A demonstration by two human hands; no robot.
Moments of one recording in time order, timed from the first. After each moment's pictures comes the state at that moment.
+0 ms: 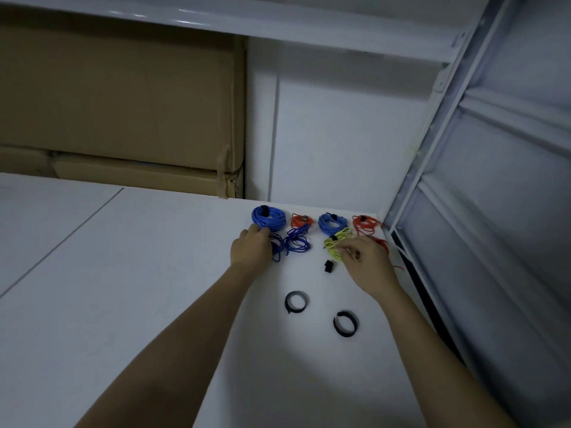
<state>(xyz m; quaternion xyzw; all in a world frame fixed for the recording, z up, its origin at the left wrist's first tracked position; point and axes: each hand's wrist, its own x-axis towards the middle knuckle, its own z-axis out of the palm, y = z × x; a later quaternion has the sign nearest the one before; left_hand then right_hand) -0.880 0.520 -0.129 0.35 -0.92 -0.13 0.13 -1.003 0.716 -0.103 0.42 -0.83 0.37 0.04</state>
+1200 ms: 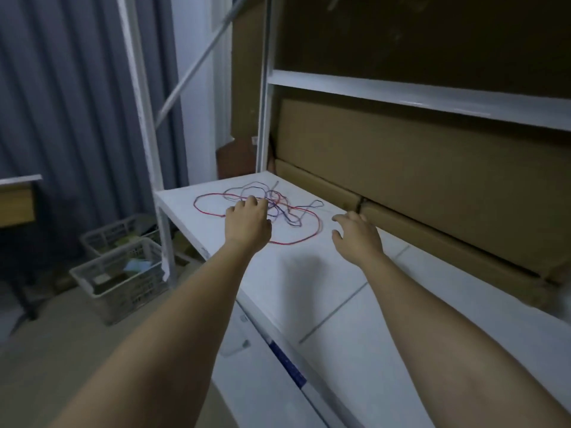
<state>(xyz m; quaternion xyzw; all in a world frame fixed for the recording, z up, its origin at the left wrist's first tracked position) -0.359 0.318 -0.029 0.65 -0.72 0.09 0.21 -0.587 0.313 -0.042 0.73 -0.65 0.20 0.06</state>
